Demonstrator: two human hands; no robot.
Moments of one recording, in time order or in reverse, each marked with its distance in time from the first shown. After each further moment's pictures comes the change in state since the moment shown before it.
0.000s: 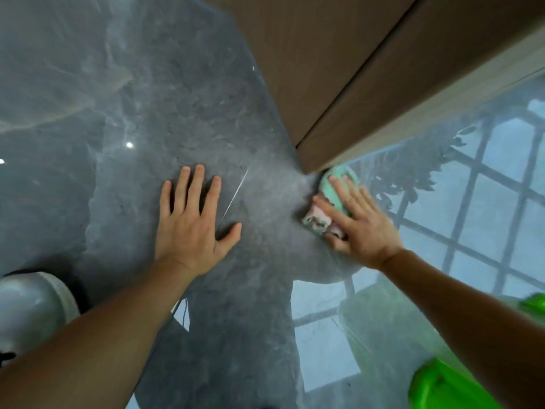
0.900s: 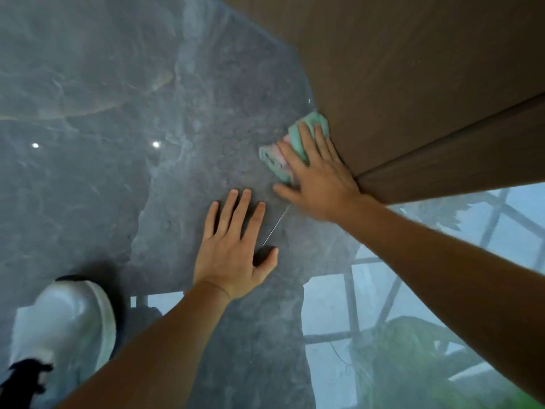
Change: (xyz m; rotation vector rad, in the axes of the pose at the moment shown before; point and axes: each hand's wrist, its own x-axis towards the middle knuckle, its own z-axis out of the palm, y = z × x) left_hand -0.001 -0.004 -0.004 -0.143 0.017 -0.005; right_hand 0.192 -0.096 -0.049 -0.065 -0.122 -0.027
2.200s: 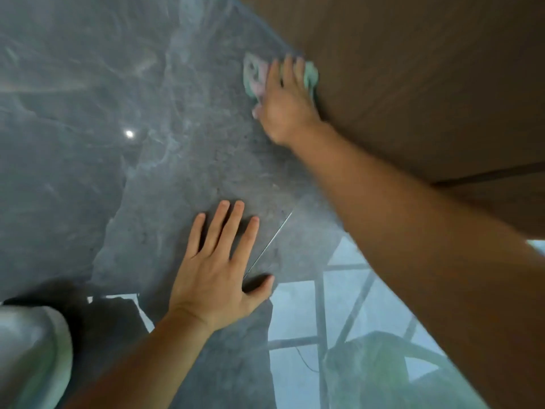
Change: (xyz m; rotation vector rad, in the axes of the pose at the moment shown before) left_hand 0.001 -0.003 0.005 -0.061 0.028 0.025; right_hand 0.155 -0.015 -0.041 -0.037 -0.058 0.163
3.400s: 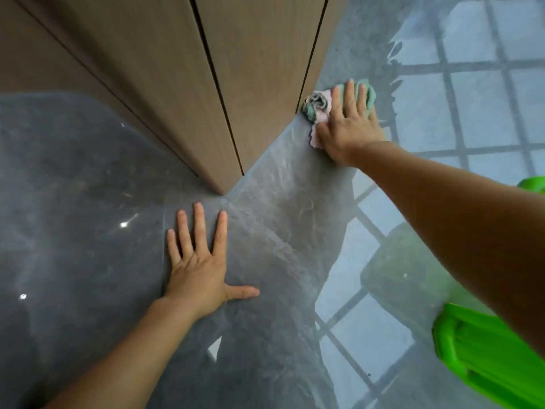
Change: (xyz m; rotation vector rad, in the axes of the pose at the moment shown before) left_hand 0.044 0.091 0.003 0.200 -0.583 0.241; right_hand -0.279 0.264 0.124 0.406 0.087 0.720
